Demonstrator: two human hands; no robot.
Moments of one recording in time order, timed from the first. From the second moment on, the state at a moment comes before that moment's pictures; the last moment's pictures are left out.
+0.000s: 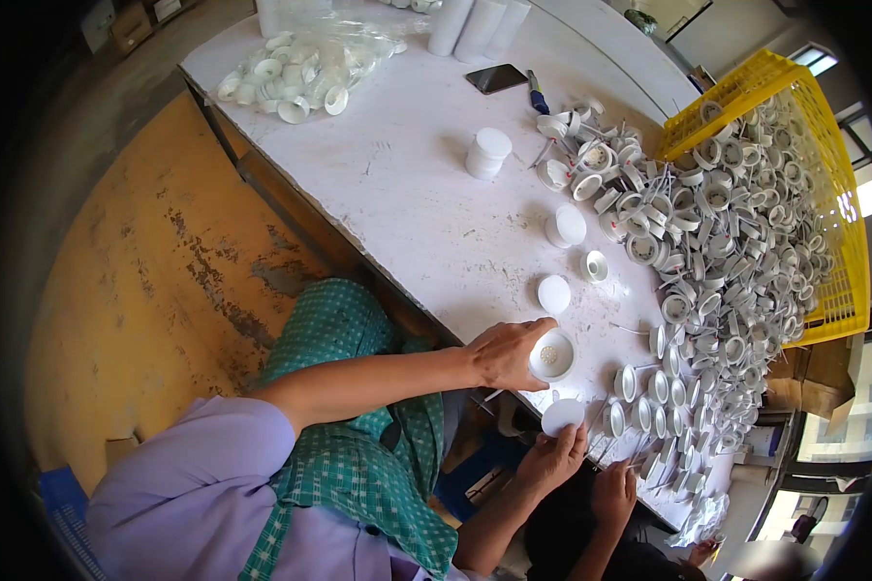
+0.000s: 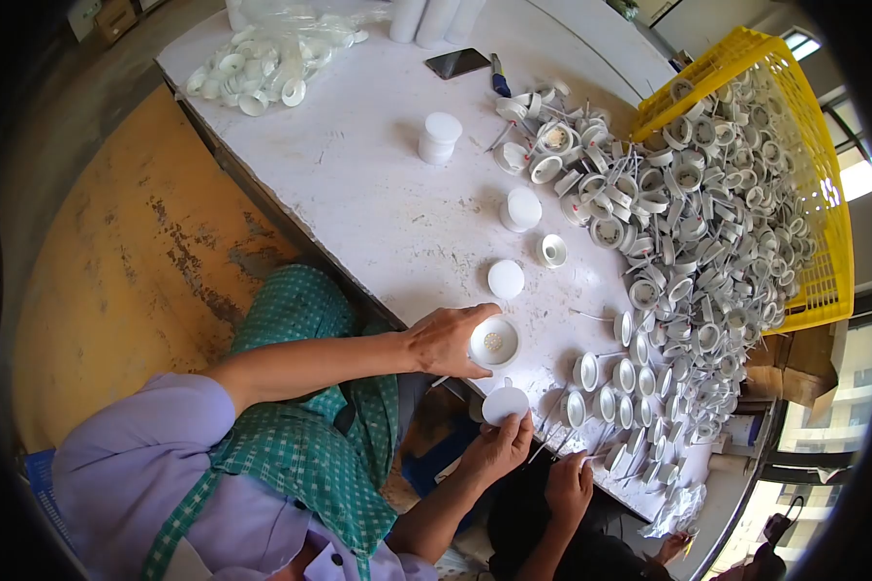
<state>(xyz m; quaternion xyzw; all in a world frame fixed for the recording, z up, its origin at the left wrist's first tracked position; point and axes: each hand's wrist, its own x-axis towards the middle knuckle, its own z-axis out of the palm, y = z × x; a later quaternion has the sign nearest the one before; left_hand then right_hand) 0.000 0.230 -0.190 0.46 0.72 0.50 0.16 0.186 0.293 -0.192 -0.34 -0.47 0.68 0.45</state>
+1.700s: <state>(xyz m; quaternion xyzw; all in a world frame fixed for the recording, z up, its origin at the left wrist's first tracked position) -0.011 0.094 -0.180 0.25 0.62 0.65 0.35 0.085 0.202 -0.218 -0.30 -0.46 0.78 0.29</state>
